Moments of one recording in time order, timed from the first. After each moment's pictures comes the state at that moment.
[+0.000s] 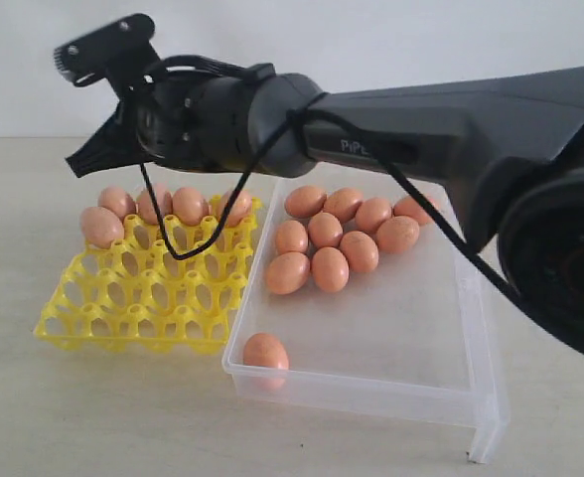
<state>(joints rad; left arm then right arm) 0.10 0.00 0.00 -0.21 0.33 0.33 0.87 2.27 -1.89 -1.09 0.32 1.00</state>
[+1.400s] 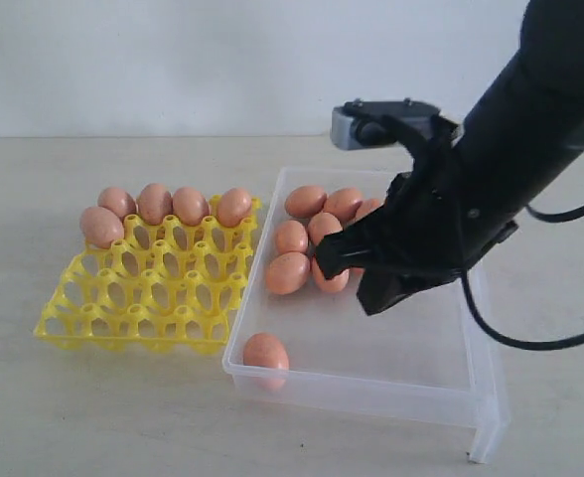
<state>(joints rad) 0.10 0.00 0.00 -0.21 0.33 0.33 0.56 1.52 -1.08 0.35 0.91 -0.12</state>
